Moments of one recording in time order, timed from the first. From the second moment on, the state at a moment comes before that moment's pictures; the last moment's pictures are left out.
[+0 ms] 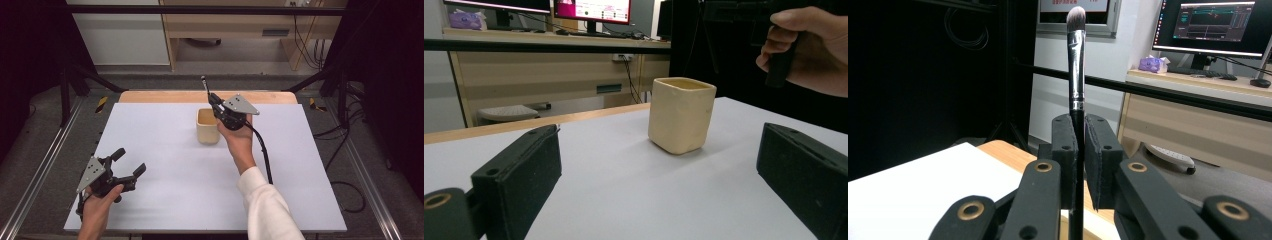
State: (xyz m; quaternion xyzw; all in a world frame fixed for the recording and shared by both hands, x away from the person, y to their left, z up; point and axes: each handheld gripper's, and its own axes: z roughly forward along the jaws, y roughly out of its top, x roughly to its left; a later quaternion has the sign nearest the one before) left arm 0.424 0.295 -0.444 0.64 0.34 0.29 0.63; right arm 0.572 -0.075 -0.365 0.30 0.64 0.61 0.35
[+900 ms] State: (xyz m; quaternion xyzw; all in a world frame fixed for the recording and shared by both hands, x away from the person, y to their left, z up) left arm 0.424 0.296 -0.444 0.64 0.34 0.29 0.63; right arm 0.586 -0.070 -0.374 0.31 0.64 0.61 0.35
